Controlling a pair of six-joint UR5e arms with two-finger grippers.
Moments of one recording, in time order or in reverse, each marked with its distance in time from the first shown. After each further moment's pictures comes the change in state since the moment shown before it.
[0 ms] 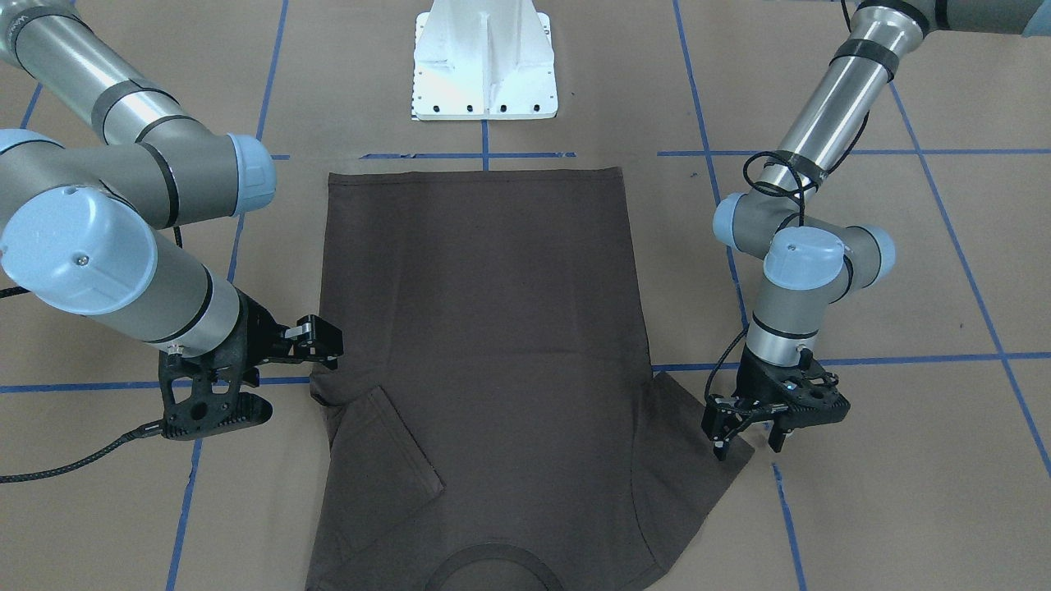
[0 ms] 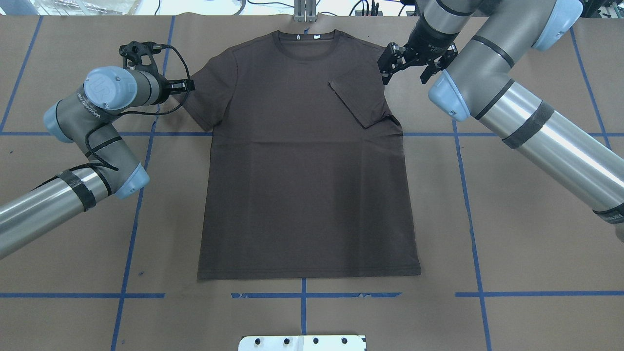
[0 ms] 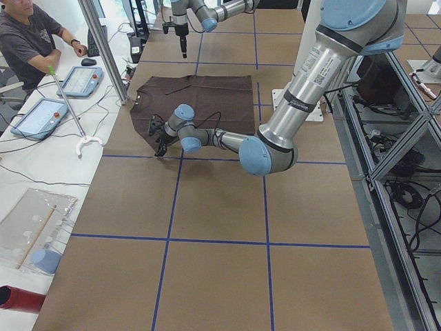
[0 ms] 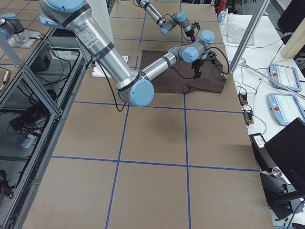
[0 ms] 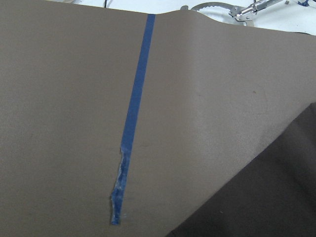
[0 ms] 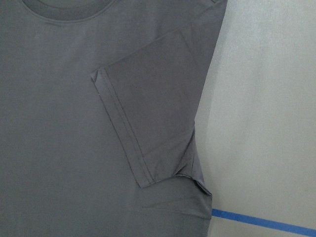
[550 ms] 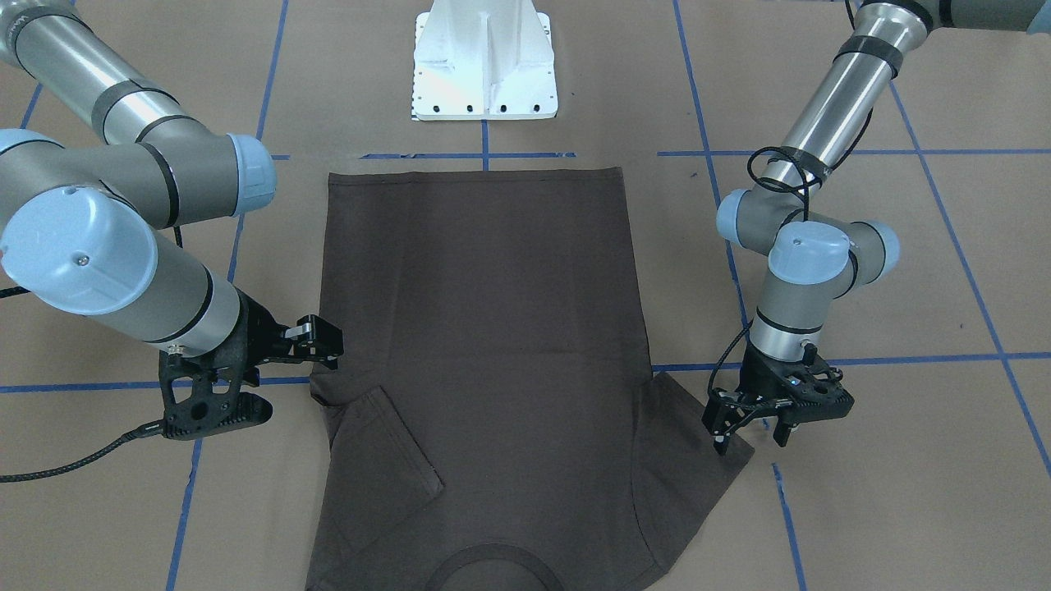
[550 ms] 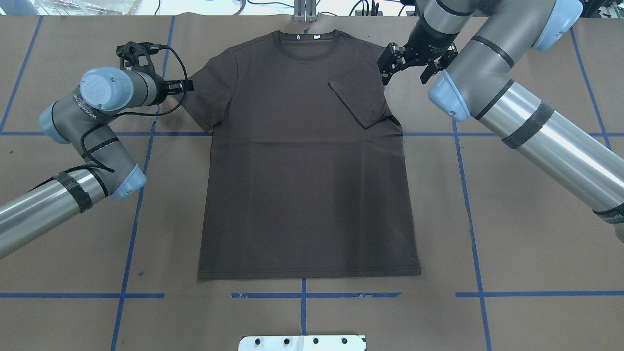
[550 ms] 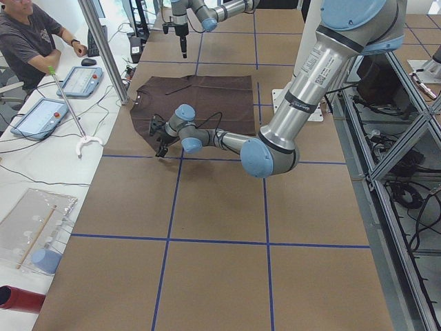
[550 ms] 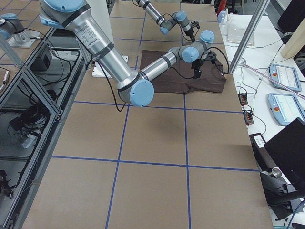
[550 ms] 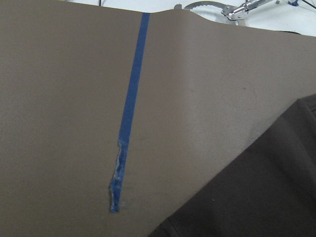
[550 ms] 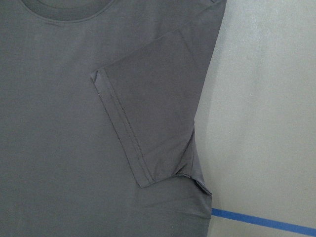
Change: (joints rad) left arm -0.002 0.014 -0.019 0.001 -0.002 0.001; right arm 0.000 0.000 0.000 -0.001 0.001 0.001
